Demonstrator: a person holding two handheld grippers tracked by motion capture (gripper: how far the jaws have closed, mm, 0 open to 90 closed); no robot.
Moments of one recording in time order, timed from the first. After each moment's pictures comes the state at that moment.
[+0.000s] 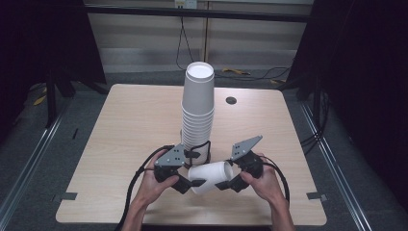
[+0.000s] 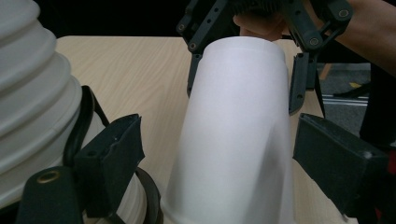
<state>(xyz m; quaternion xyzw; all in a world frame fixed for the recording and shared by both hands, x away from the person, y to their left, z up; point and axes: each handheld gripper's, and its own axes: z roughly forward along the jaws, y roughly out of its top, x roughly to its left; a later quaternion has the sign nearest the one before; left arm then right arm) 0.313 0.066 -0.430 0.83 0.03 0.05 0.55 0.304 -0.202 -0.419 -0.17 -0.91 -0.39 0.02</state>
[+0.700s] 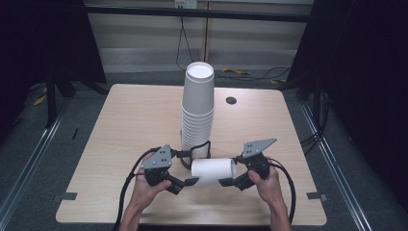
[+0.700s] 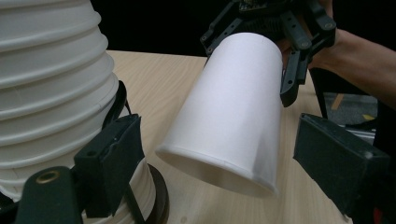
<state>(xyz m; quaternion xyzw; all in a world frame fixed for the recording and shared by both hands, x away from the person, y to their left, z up) 0.307 0.088 -0.437 0.80 0.08 0.06 0.60 0.300 -0.223 -0.428 -0.21 -0.85 -0.47 0.01</state>
